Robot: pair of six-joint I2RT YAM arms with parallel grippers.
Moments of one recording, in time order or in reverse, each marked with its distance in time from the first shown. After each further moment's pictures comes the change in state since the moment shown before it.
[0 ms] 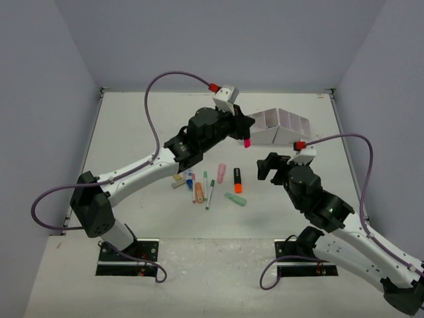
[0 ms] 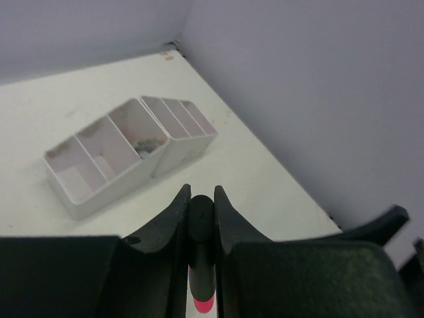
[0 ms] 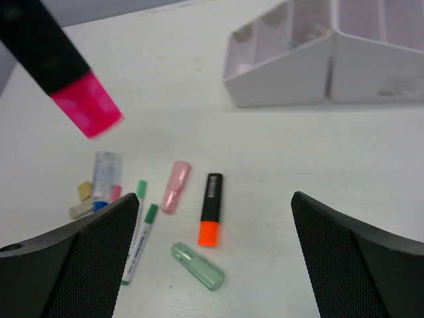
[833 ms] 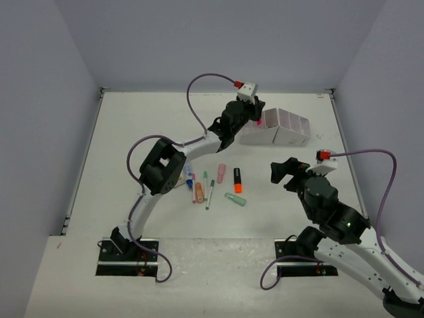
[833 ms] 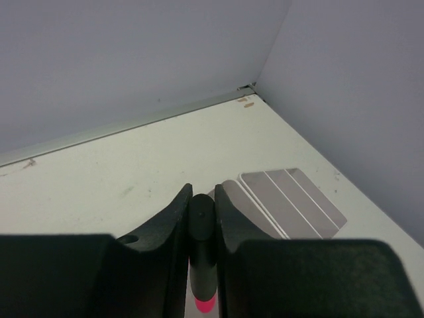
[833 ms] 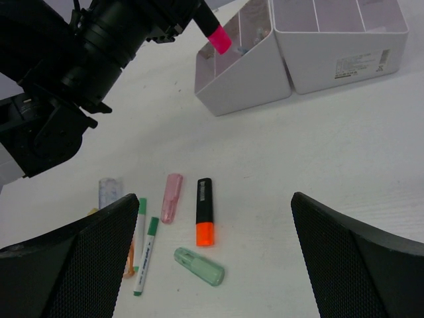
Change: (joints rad) left arm 0.139 0.790 0.503 0.411 -0.048 0.184; right arm -0.004 -0.176 0.003 -0.199 0.158 0.187
